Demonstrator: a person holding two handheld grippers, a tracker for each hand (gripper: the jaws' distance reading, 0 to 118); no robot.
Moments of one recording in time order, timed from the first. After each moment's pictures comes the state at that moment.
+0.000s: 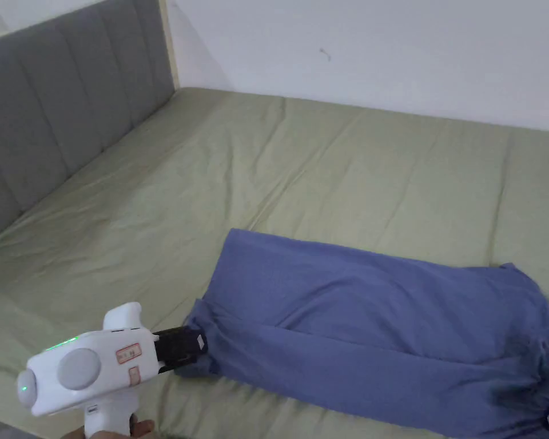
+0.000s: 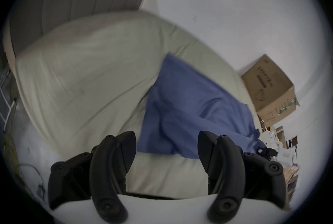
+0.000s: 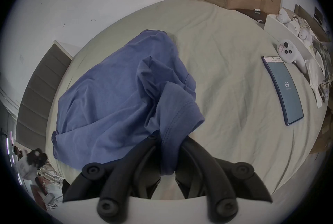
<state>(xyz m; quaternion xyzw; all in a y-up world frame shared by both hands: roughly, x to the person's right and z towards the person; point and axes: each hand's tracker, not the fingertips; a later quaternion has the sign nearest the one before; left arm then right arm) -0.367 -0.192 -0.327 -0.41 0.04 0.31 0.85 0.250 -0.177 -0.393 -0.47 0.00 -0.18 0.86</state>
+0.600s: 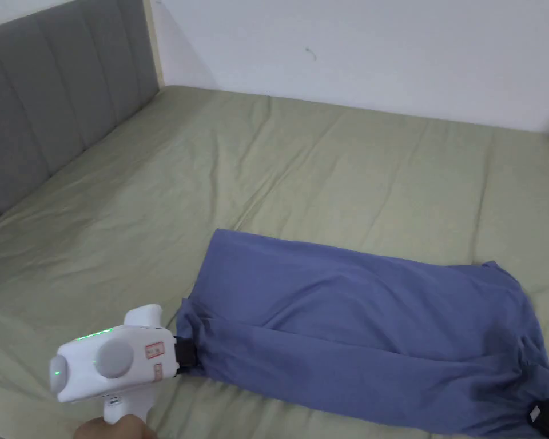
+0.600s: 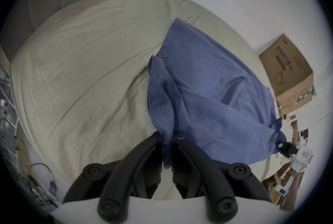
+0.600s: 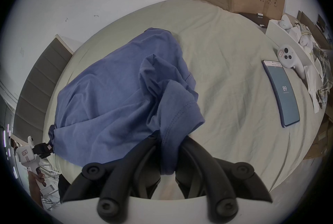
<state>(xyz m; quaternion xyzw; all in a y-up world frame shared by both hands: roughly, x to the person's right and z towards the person) -0.333 -0.189 -0.342 -0.44 0.04 0.27 0.86 0.241 -0.160 -0.383 -0.47 0.00 -0.15 0.87</state>
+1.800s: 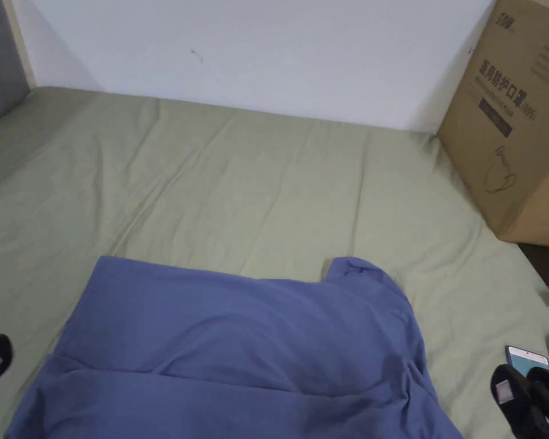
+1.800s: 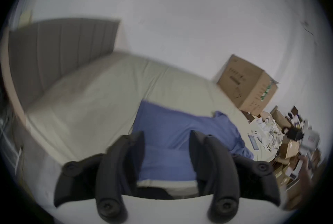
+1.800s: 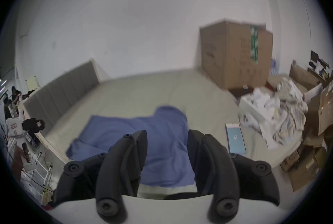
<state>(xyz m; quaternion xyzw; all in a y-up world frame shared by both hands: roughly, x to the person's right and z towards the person) -0.304 -0.009 -0.180 -0.18 -0.06 0.12 0.98 0.219 0.005 -0.181 -0.17 0.05 -0.04 0.98</state>
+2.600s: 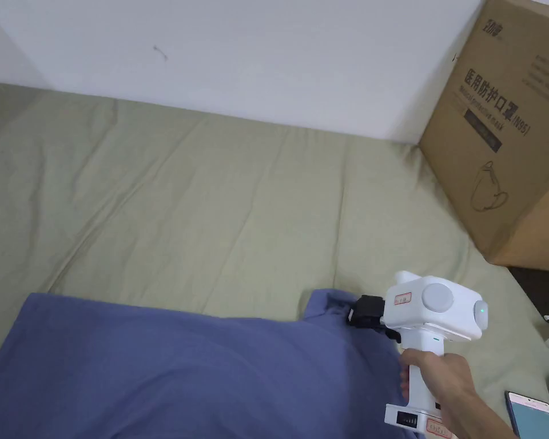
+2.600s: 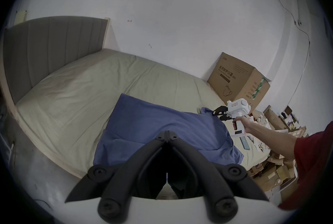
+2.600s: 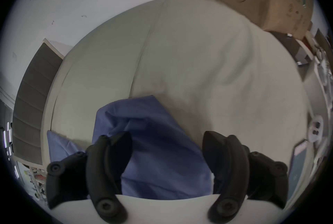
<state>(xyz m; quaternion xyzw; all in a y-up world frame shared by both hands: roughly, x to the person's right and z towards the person) -0.266 -0.053 -0.216 -0.24 -0.06 0.18 0.95 0.265 -0.204 -0.631 -0.52 0.04 -0.14 0.84</state>
